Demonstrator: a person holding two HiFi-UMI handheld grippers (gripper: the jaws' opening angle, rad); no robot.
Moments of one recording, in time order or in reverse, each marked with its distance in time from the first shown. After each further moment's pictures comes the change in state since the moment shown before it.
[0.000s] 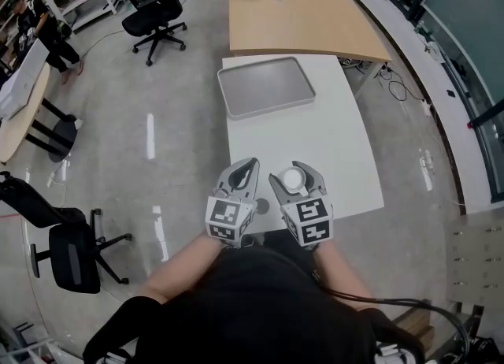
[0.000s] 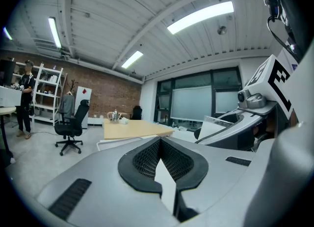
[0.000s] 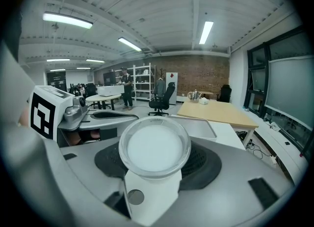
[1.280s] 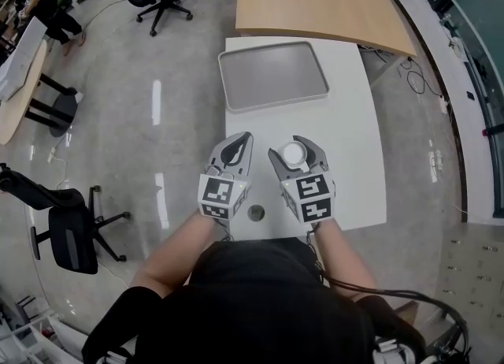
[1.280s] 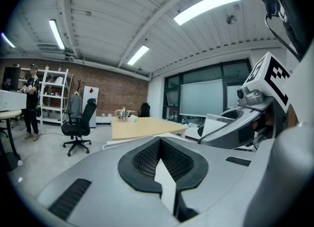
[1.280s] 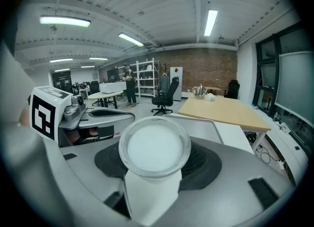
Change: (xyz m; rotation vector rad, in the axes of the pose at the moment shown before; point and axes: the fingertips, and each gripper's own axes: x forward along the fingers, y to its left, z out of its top) left arm 0.109 0.079 -0.013 0.010 0.038 0.097; right arm 0.113 -0.082 0.020 -0.015 0.046 0.080
